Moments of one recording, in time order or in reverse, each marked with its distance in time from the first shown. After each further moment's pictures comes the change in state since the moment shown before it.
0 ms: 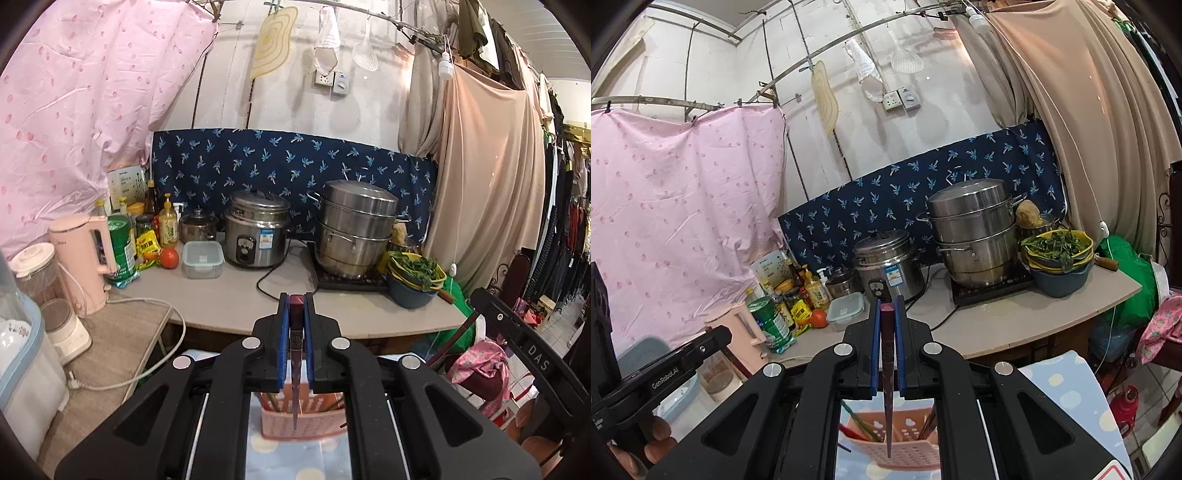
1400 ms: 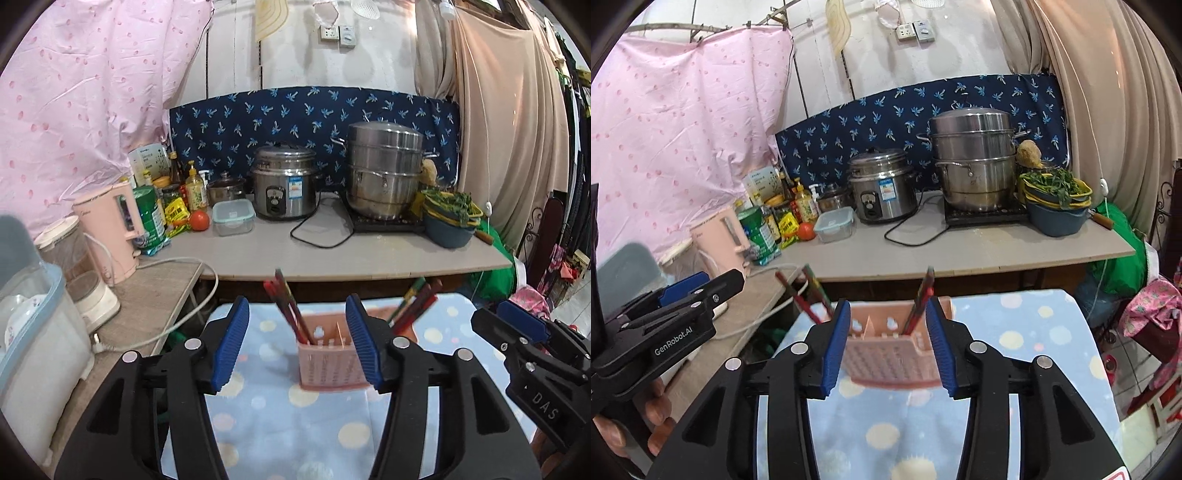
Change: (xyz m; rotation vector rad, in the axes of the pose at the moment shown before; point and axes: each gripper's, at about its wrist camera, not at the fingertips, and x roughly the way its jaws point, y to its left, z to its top) left arm 0.002 -0.007 -0.091 0.100 0.145 0.153; right arm -0.026 0.007 -0.111 -0.129 0.268 -0.057
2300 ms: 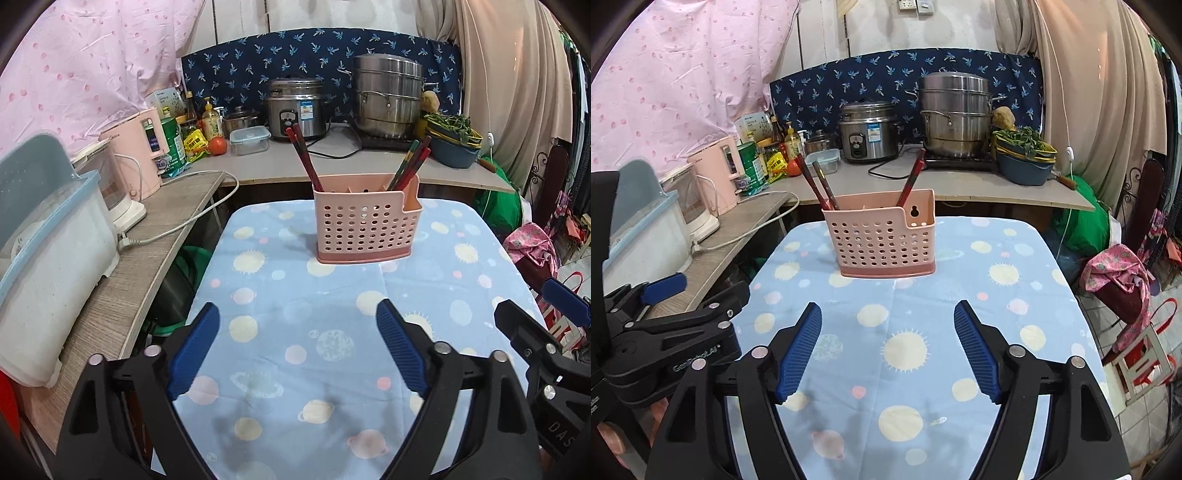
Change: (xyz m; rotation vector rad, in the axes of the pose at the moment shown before) left arm -0.059 0.009 -0.125 0.023 0.204 0.056; right arm -0.067 0.028 -0.110 -0.060 0.140 -0.136
